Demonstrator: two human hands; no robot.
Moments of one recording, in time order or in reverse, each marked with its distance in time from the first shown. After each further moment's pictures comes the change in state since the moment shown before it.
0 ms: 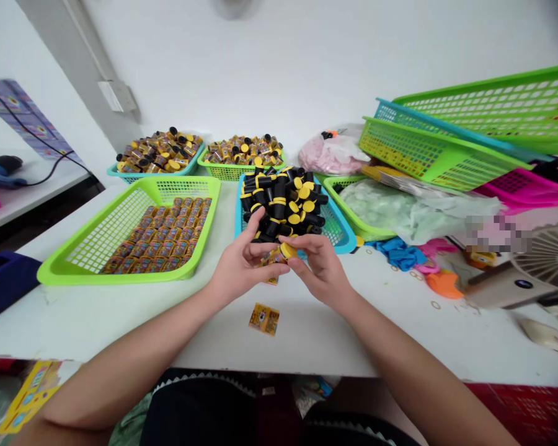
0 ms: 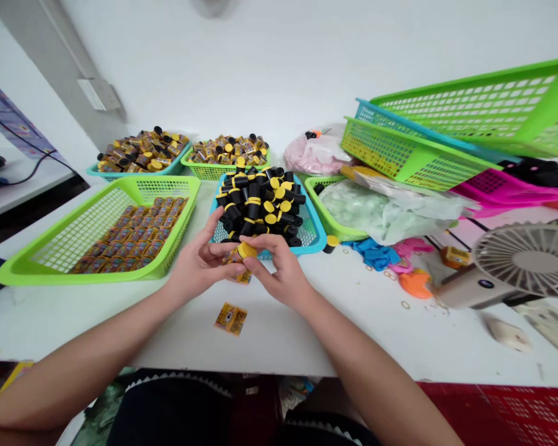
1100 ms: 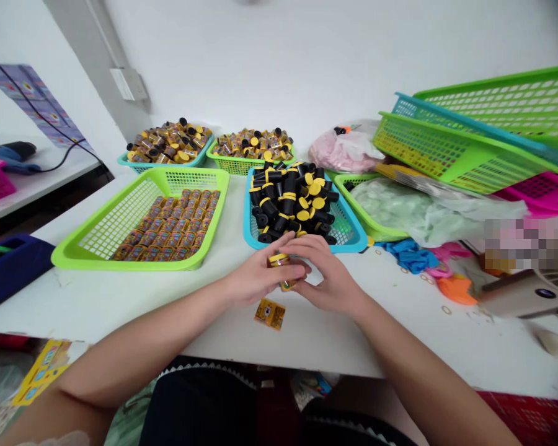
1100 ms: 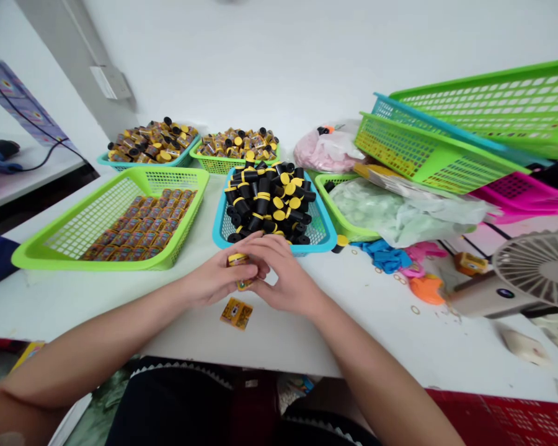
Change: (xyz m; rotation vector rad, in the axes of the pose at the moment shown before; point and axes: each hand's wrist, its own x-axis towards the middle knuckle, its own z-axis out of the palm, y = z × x) left_hand -0.005 -0.009 0.013 -0.342 -0.130 -0.296; right_hand 0.006 -0.014 -0.004 -0.254 -0.190 -0.165
